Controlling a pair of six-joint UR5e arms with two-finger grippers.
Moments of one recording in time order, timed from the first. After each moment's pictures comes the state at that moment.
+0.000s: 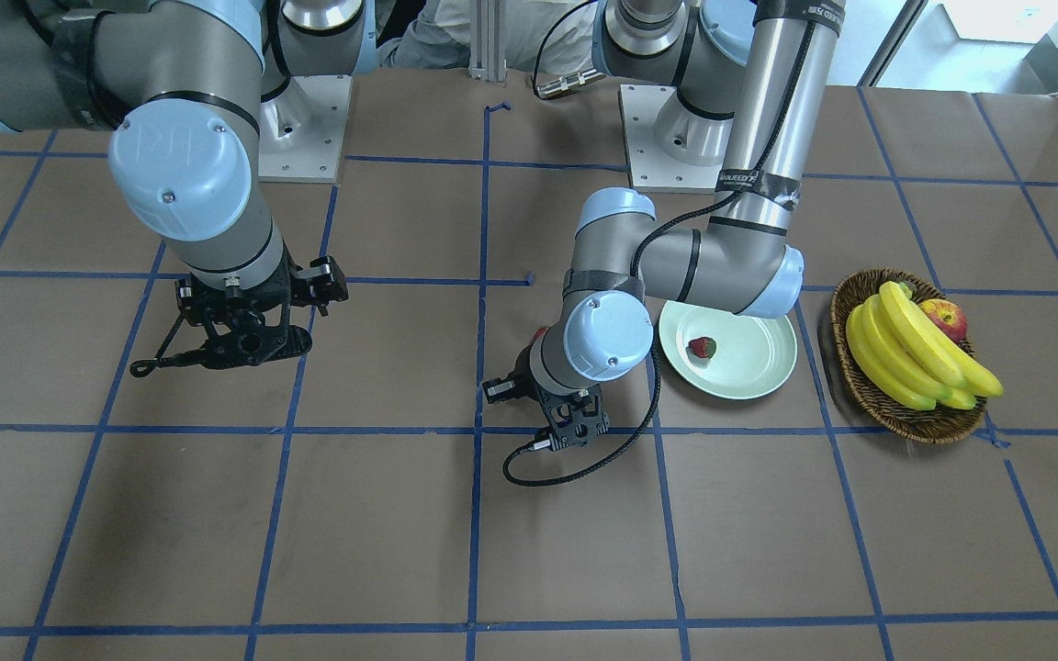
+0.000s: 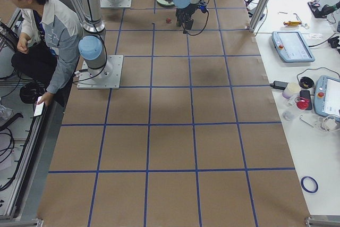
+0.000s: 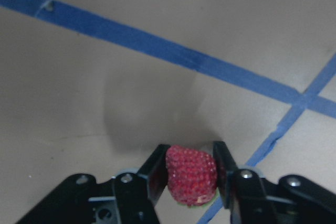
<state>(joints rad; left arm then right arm) -1.79 -2.08 -1.76 -1.07 1.30 -0.57 1.66 -1.34 1.60 -1.60 -1.65 -0.14</state>
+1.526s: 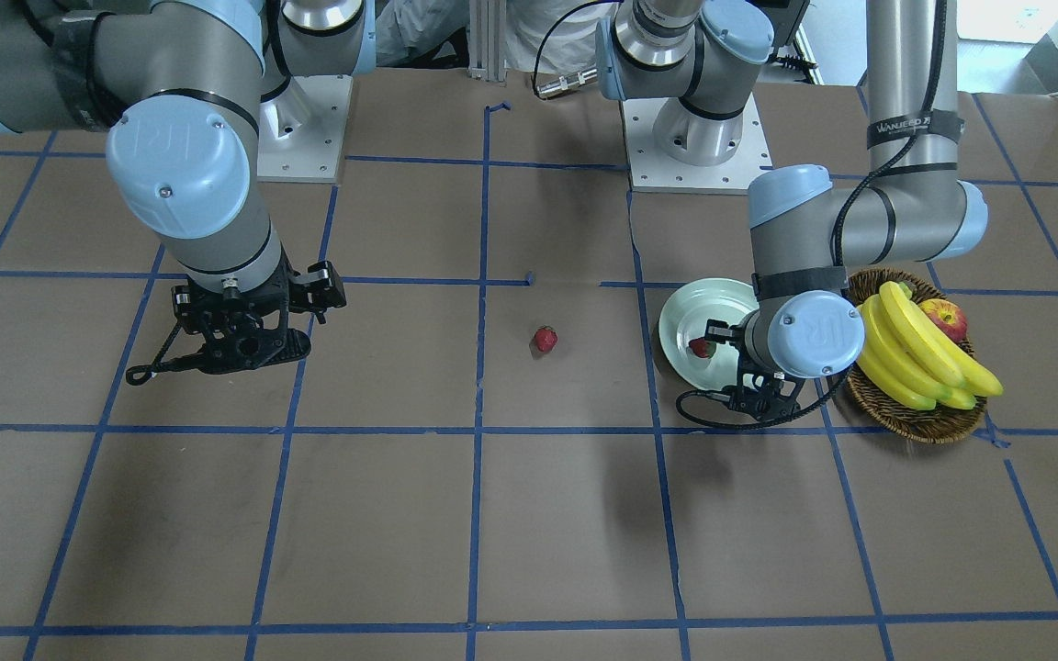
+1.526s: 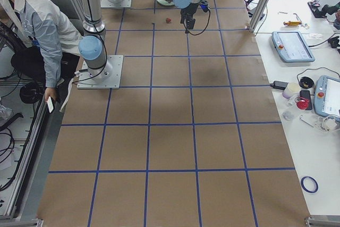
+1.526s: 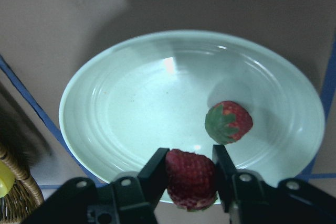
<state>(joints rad) -1.44 -1.94 -1.85 -1.40 1.85 0.31 1.66 -1.34 1.60 -1.64 -1.66 -0.16</state>
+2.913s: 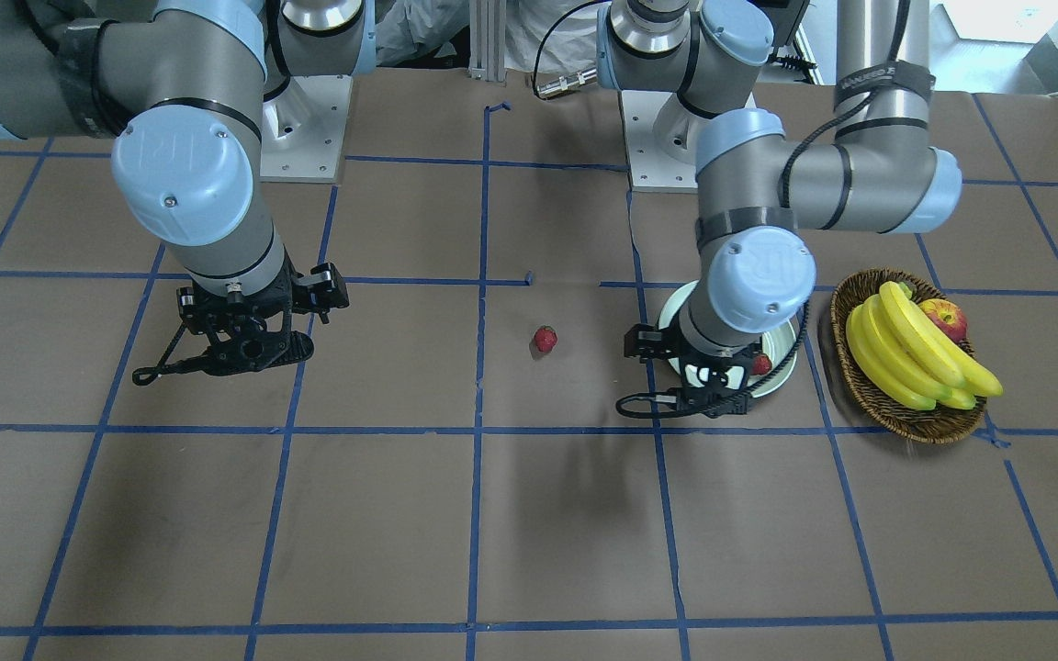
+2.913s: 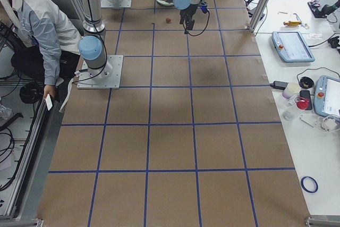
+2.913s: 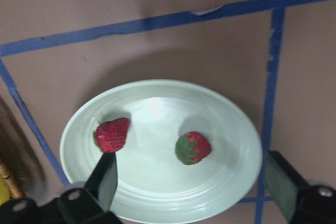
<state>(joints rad) -1.63 -1.88 -1.76 -1.33 1.64 -0.03 1.66 -1.34 1.61 -1.64 -1.65 -0.15</state>
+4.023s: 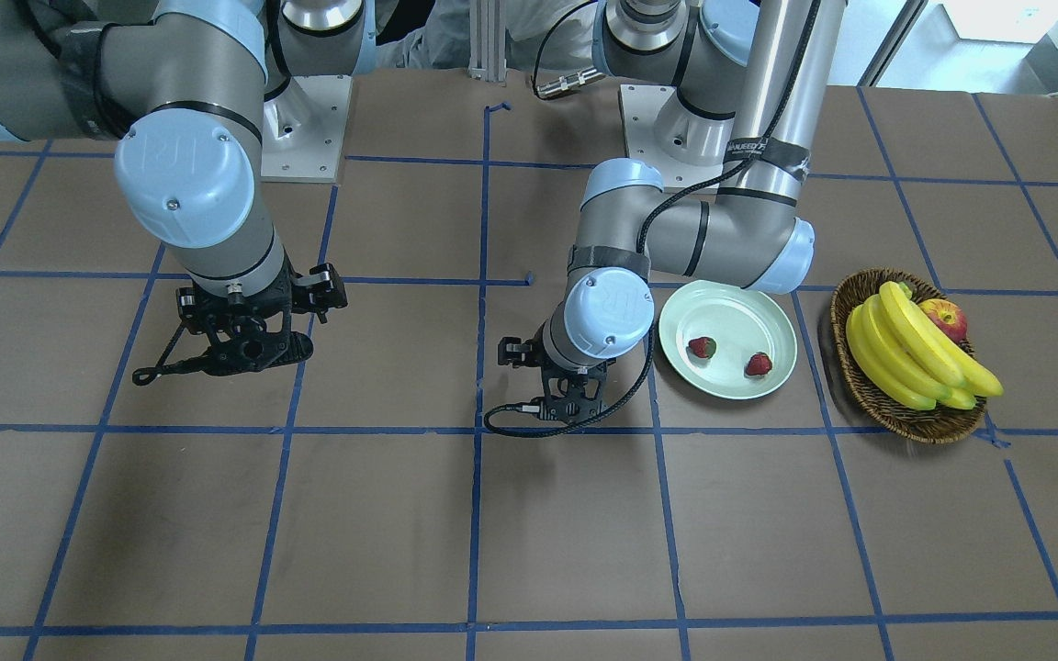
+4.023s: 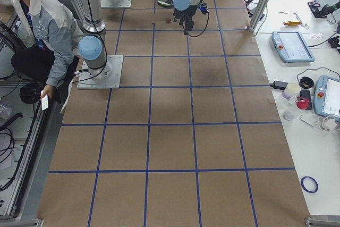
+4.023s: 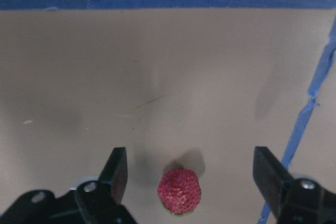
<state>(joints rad) -1.79 -2.03 -1.78 -1.19 1.40 -0.21 1.66 -1.34 1.62 -1.64 -1.66 -0.16</state>
